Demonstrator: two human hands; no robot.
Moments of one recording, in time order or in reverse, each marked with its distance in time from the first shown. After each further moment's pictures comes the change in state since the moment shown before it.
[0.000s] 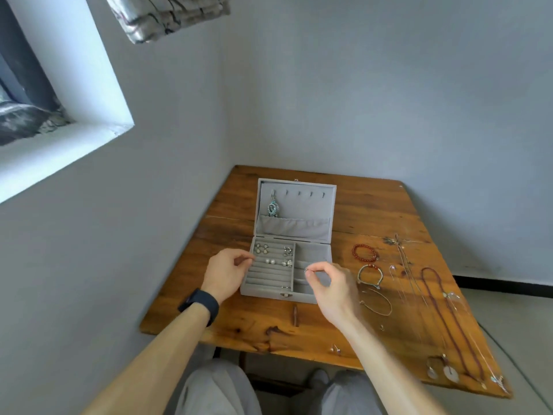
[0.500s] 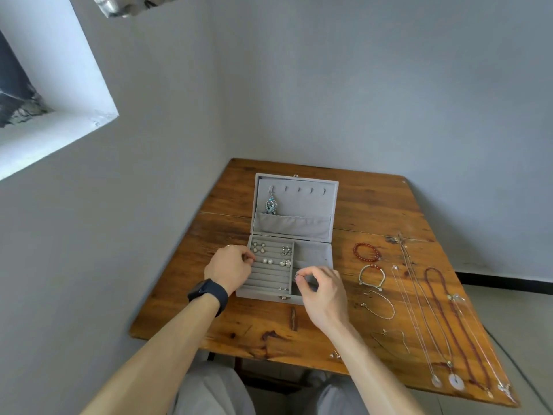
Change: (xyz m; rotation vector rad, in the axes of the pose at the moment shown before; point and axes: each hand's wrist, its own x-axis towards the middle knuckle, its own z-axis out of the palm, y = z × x) left_hand 0.028 0.004 0.017 0.317 -0.050 -0.100; right_hand 0.010 0.016 0.033 -0.113 0.045 -0.059
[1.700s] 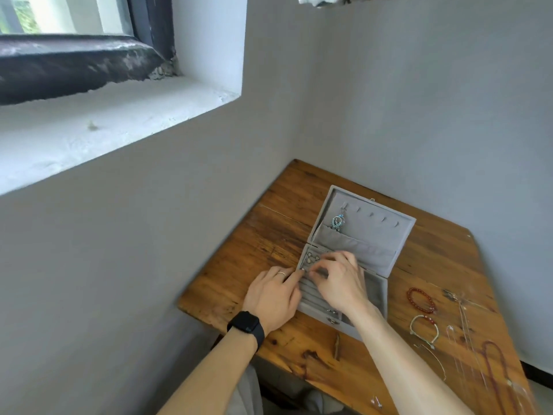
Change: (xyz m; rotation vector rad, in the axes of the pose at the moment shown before) left_hand -0.046 -0.042 0.035 0.110 0.328 0.353; right_hand 0.076 -0.065 0.041 -0.470 -0.343 -0.227
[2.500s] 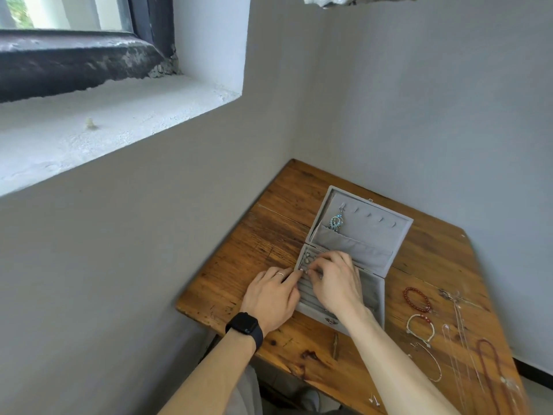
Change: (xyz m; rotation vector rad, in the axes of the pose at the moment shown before) left_hand -0.001 -0.004 0.003 0.025 -0.009 0.008; right_hand -0.003 -0.006 0.010 -0.049 0.113 -0.039
